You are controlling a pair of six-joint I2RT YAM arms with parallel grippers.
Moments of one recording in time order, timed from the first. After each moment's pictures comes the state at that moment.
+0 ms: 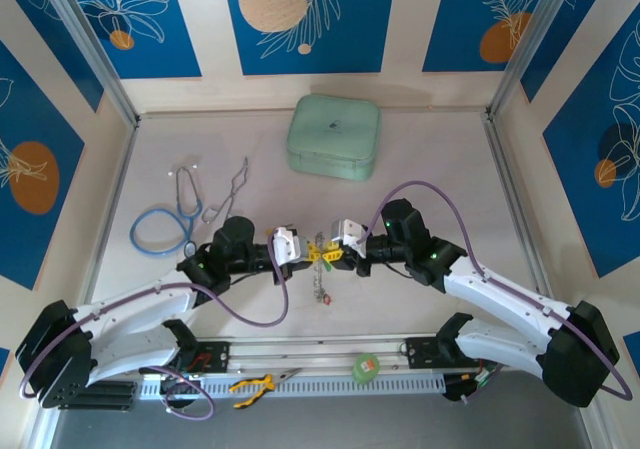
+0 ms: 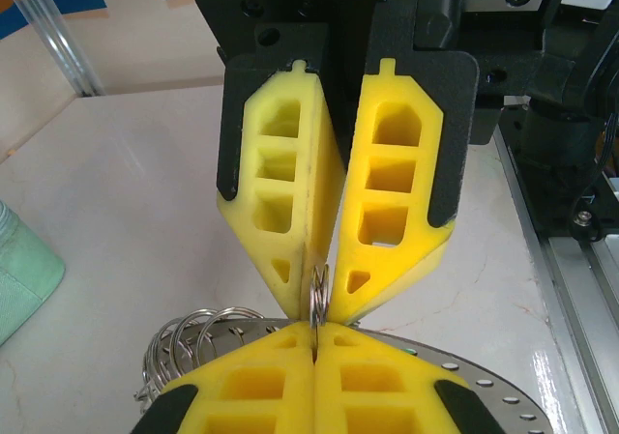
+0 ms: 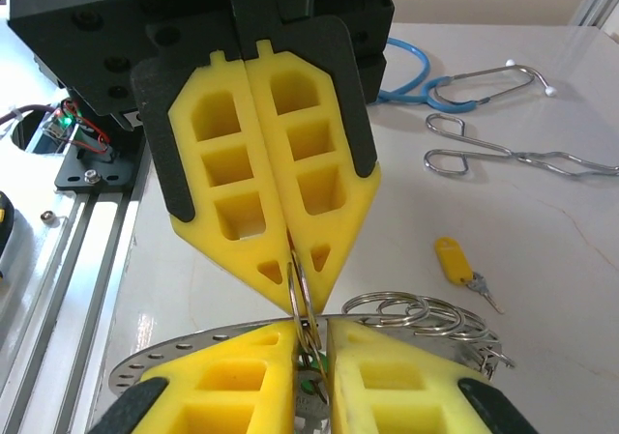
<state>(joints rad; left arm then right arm) -0.83 1.04 0.52 0.21 0.51 0.34 0.73 1.01 0.61 -0.10 -0.64 -0.40</state>
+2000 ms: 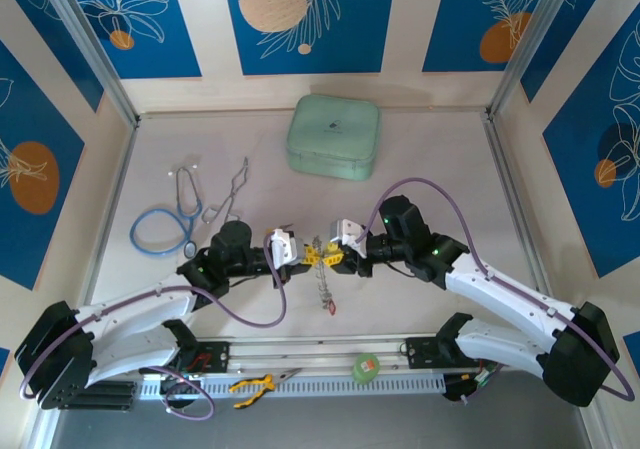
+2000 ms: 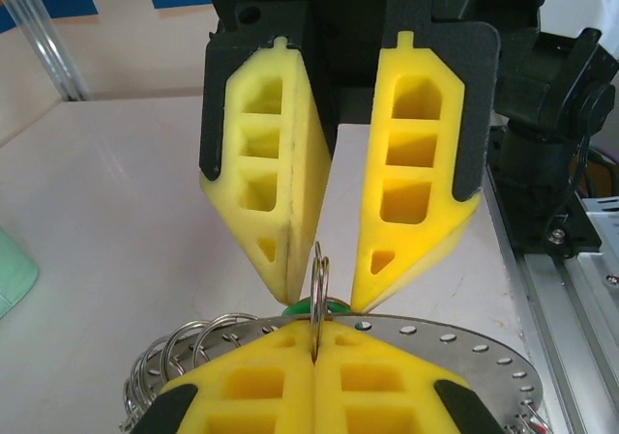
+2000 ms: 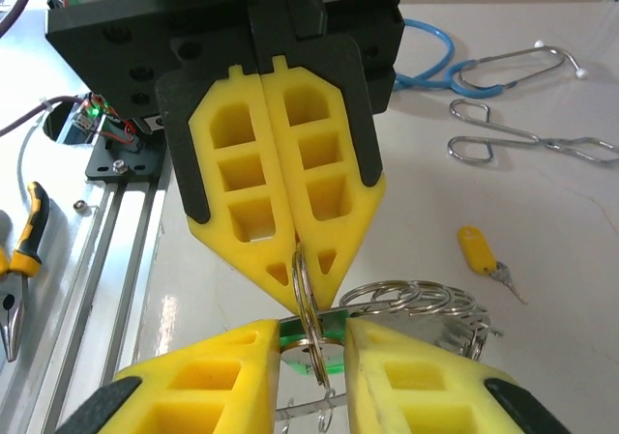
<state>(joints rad) -0.82 1.03 0.47 0.30 0.55 0.27 0.73 1.01 0.68 -0.23 -0.66 -0.42</state>
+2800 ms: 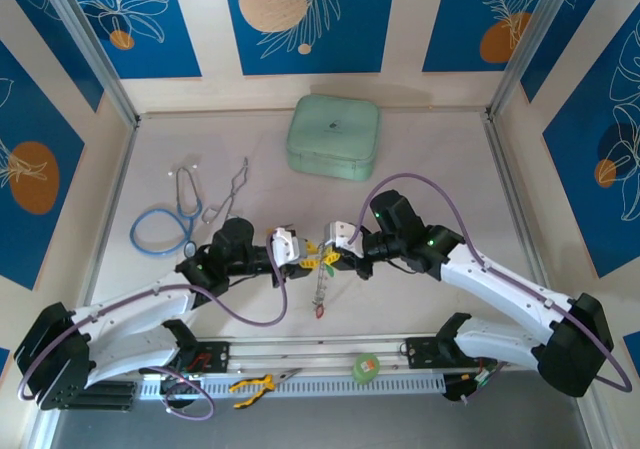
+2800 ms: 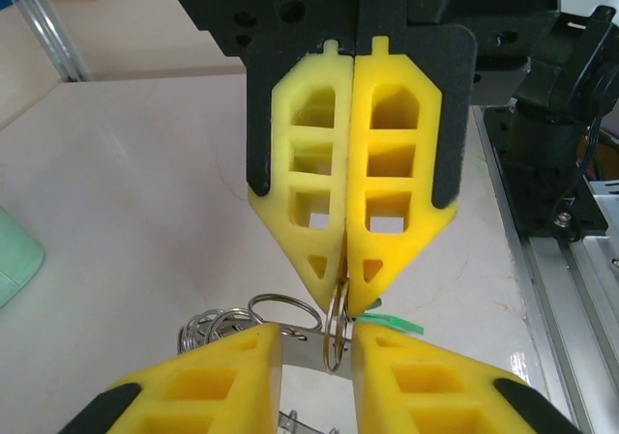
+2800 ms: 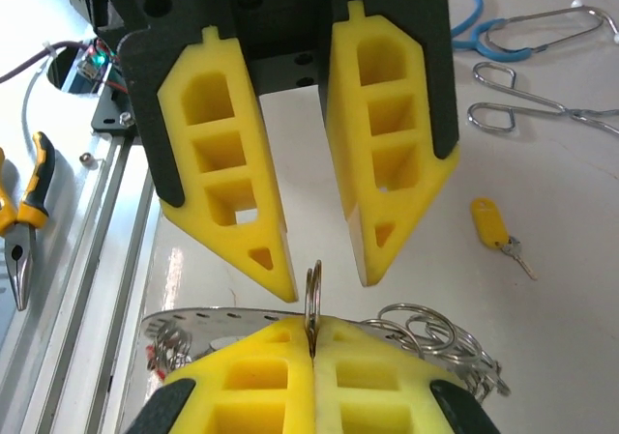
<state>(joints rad) -0.82 1.03 0.51 0.19 0.52 0.31 0.75 1.08 0.79 -0.43 -0.62 -0.55</state>
